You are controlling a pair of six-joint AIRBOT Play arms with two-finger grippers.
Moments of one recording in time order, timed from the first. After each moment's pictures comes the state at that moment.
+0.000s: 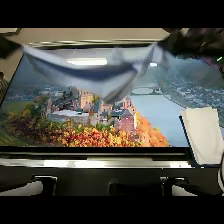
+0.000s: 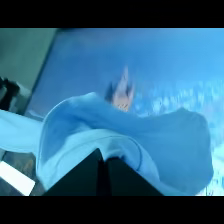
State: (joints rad) left arm 0.31 -1.38 1.92 0.78 -1.15 -1.35; right arm -0.07 -1.38 1.92 -0.70 1.13 1.43
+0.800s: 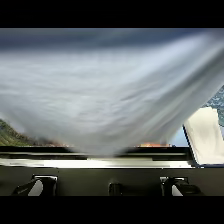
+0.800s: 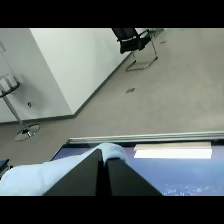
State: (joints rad) left arm 0.37 -0.81 1.88 1.09 -1.21 -1.51; right arm -0.07 -0.95 2.12 -1.04 1.20 1.75
